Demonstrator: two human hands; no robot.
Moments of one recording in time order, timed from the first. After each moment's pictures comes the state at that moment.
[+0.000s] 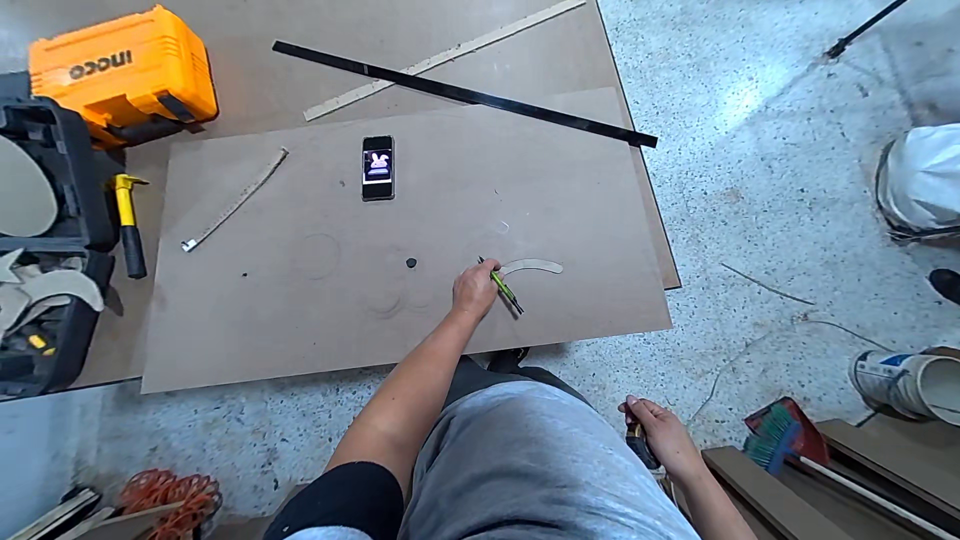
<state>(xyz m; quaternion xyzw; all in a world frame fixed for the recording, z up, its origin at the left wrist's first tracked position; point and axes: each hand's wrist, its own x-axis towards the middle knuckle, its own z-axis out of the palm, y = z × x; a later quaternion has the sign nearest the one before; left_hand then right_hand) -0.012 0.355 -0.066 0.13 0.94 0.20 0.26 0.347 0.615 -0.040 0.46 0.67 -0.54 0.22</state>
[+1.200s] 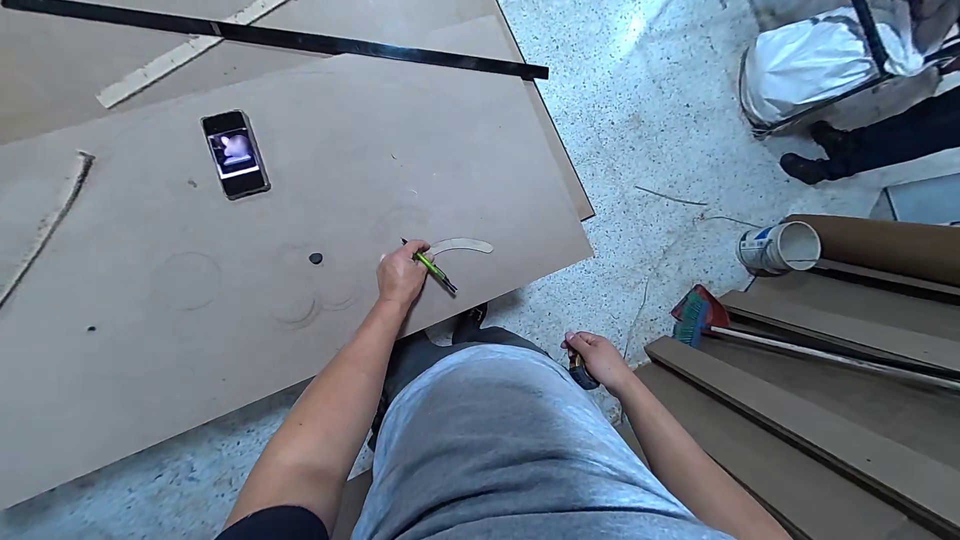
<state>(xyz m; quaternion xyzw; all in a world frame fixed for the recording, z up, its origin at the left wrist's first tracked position) 0.003 0.354 -0.072 0.17 0.93 0.23 0.24 0.354 0.606 -0.034 0.48 0.65 -0.53 0.25</state>
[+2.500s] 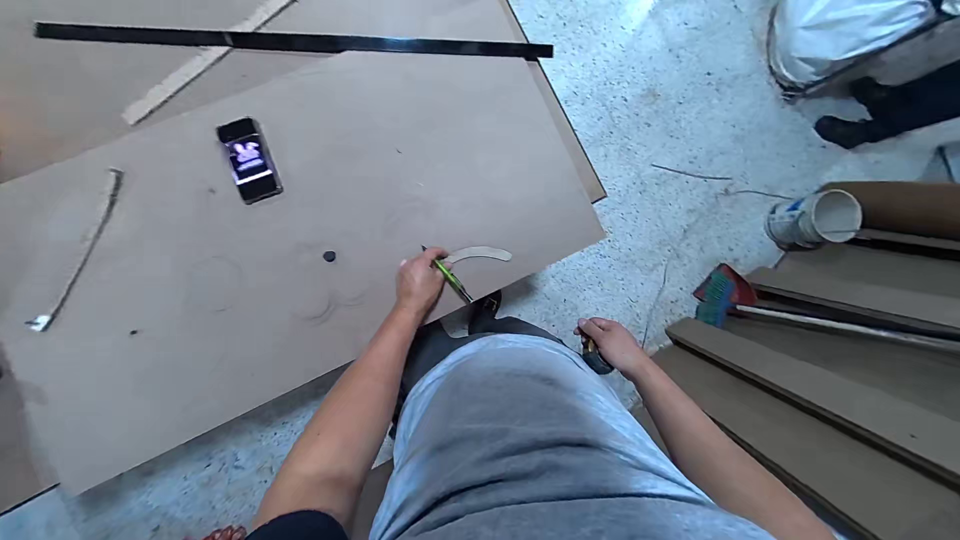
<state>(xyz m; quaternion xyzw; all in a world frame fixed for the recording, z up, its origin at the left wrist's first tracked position) 0.028 0.351 -0.068 0.22 0.91 0.23 0.28 0.360 0.608 -0.045 0.48 0.66 -0.51 0.26</state>
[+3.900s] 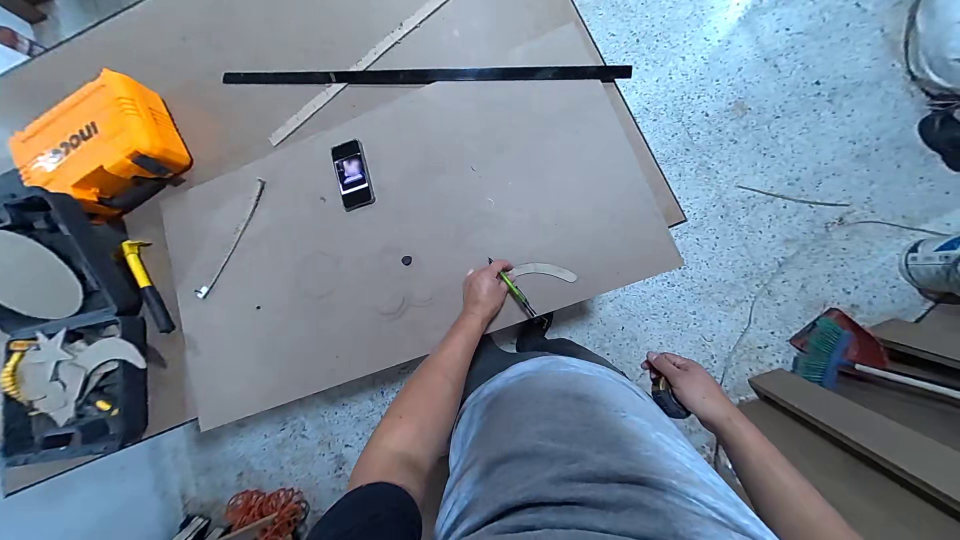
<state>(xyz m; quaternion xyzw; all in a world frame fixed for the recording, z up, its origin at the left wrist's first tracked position) 0.027 0.351 -0.065 0.20 0.91 0.21 0.29 0.363 0.606 -0.048 0.48 0.66 -0.52 0.24</state>
